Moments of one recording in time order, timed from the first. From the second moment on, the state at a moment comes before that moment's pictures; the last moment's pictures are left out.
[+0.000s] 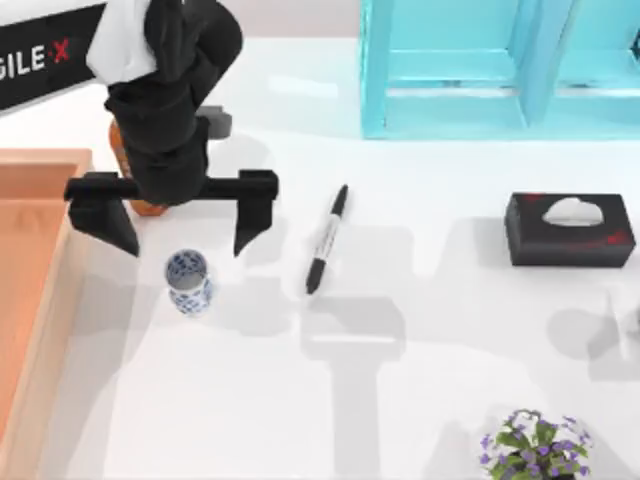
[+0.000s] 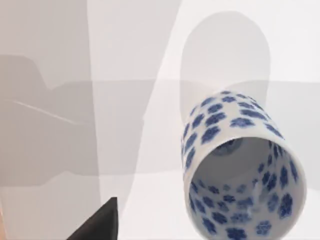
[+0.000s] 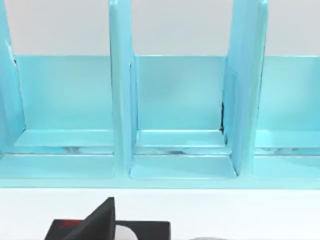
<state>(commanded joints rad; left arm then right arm) -0.42 2.02 1.58 -1.15 0.00 -0.40 0.00 0.00 0.00 0.00 0.00 0.00</state>
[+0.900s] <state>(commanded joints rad) -0.42 2.01 2.06 -1.63 0.00 -0.40 0.00 0.00 0.00 0.00 0.00 0.00</state>
